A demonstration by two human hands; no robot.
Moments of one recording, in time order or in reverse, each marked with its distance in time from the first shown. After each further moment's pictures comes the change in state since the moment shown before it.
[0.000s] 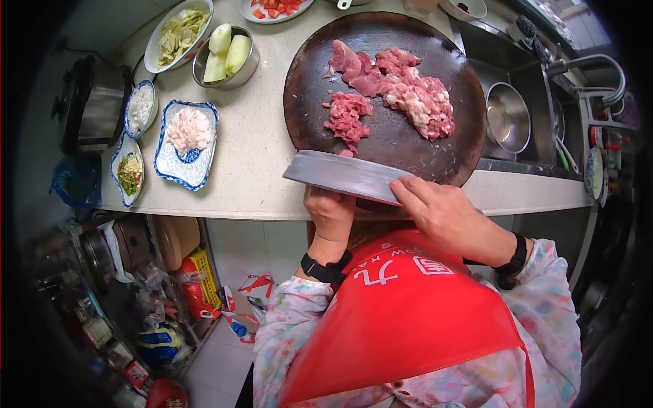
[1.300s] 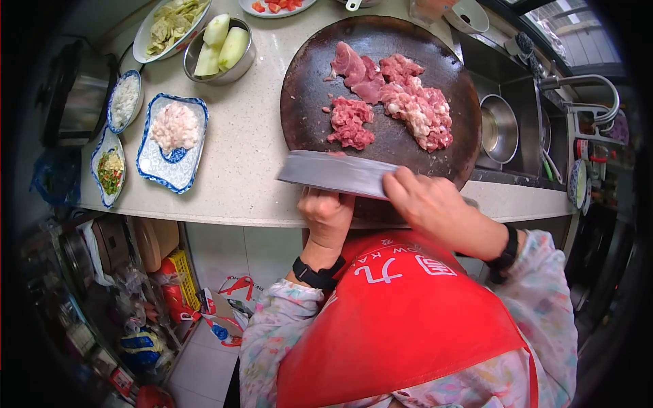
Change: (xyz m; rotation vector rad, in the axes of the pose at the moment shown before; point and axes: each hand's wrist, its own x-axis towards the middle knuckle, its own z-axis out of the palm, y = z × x) left_hand 0.003 -0.005 0.004 0.006 -0.009 -0.039; right_hand 0.033 0.009 -0.001 -0.214 -0.196 0.009
